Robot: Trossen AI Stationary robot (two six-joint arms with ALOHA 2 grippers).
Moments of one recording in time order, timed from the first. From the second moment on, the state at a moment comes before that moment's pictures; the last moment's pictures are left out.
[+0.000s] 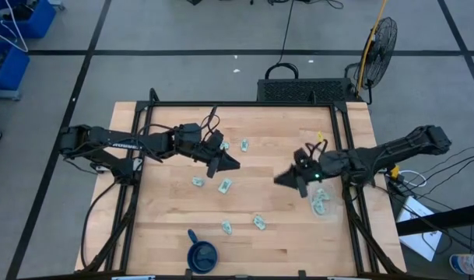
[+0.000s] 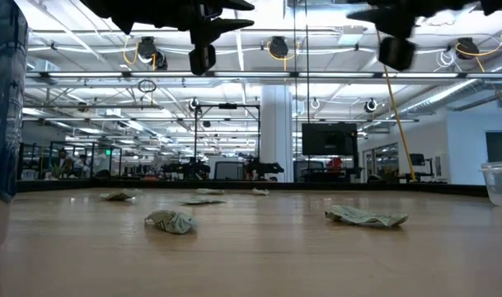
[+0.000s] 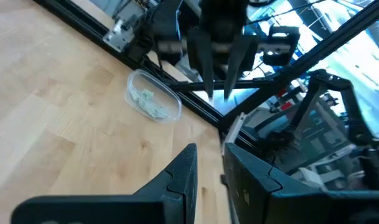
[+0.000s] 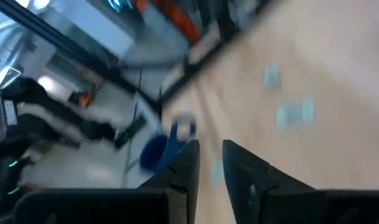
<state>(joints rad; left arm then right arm) 0.09 1.38 0.89 0.26 0.38 -0.69 0.23 0.96 0.60 0.08 0.09 0.85</state>
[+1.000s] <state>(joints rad) 0.18 0.99 0.89 -0.10 0.20 -0.50 -0.33 1.79 1.02 0.02 0.00 0.33</state>
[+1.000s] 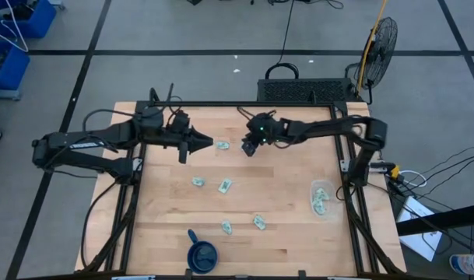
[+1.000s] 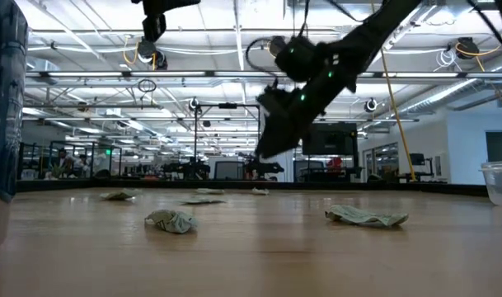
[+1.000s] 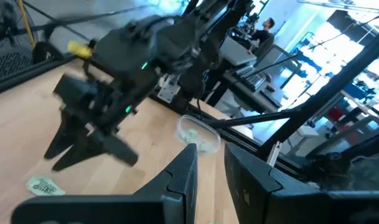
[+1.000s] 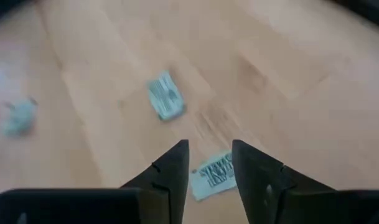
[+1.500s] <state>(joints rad) 0.18 1.01 0.89 -0.13 0.19 -0.45 -0.34 1.85 1.02 0.03 0.15 0.31</state>
